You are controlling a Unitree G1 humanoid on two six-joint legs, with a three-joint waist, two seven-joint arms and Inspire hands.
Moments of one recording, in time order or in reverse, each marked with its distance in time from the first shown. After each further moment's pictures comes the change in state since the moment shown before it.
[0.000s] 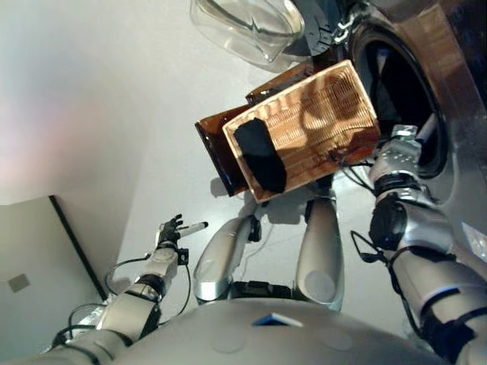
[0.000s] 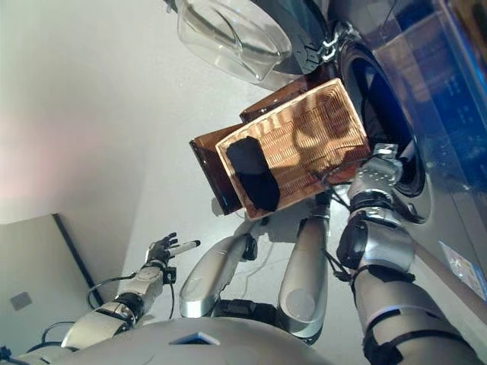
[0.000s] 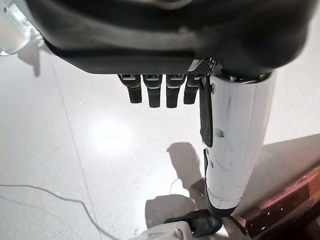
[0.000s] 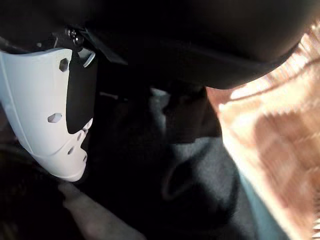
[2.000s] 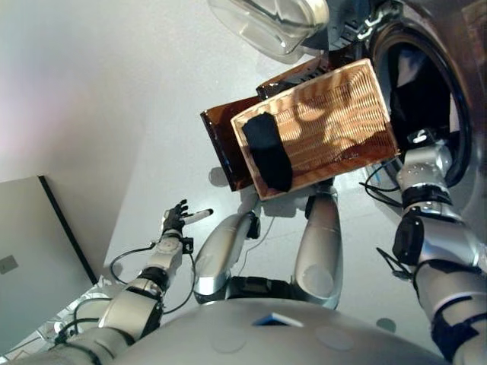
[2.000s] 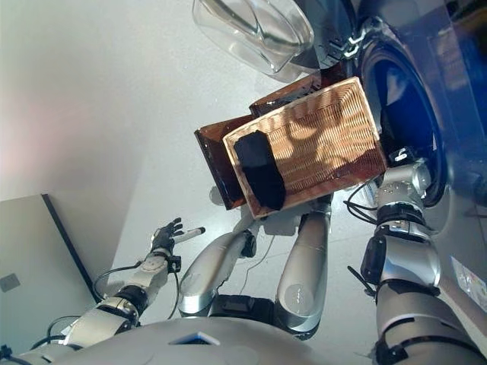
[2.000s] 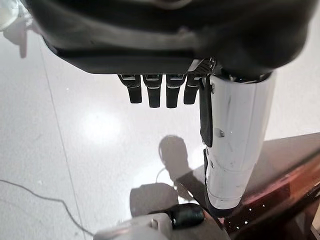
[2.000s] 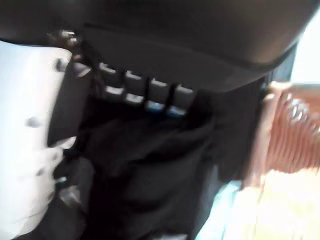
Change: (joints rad) left arm -0.035 0.000 0.013 -0.088 0.044 -0.001 0.031; right arm 0.123 -0.090 0.162 -0.078 -0.615 0.104 -0.095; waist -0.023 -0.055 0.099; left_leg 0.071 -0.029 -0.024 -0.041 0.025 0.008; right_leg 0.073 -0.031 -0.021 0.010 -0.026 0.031
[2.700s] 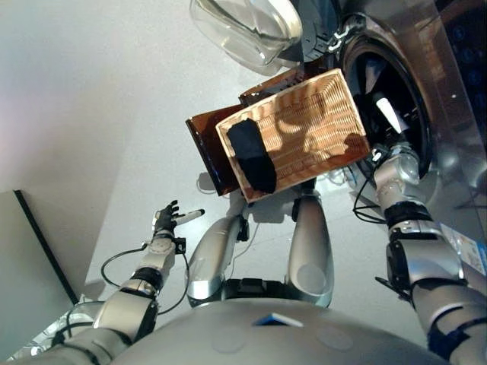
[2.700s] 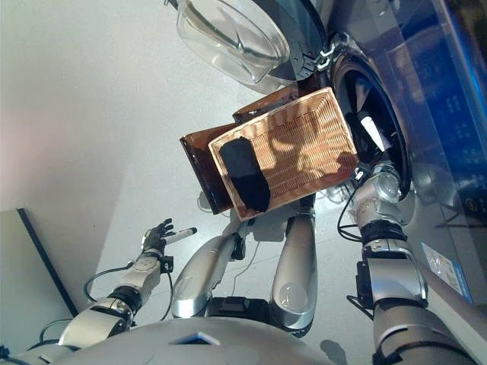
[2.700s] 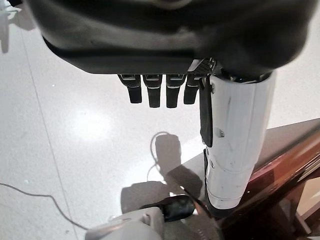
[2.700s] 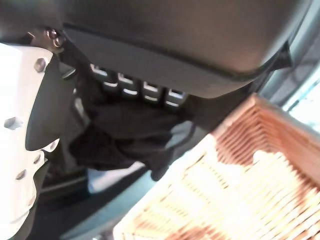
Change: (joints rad) left arm 0.005 0.028 0.048 0.013 0.037 0.001 -0.005; right arm 0.138 0.038 0.233 -0.107 -0.237 0.083 0.176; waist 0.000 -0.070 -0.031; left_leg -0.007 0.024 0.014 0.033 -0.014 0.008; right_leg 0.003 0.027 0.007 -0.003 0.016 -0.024
